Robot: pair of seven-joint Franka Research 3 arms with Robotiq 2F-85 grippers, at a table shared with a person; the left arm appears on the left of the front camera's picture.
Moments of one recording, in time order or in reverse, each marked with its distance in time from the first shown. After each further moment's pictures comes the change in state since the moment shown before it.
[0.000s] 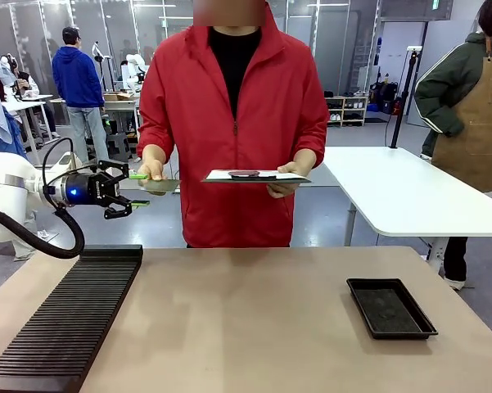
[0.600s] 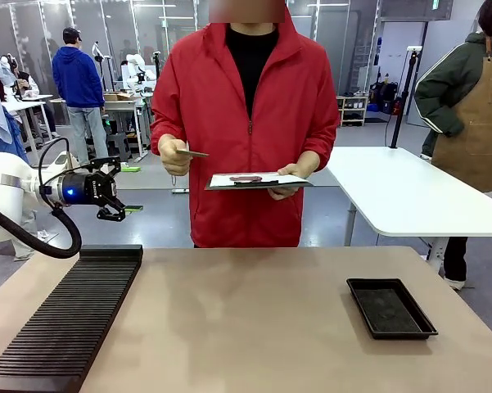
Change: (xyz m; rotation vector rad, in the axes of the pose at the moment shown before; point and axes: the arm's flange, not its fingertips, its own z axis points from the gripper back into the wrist) left arm 0.000 0.000 0.009 0.002 -0.017 -0.019; right arm 0.000 0.000 0.000 0.000 0.000 0.000
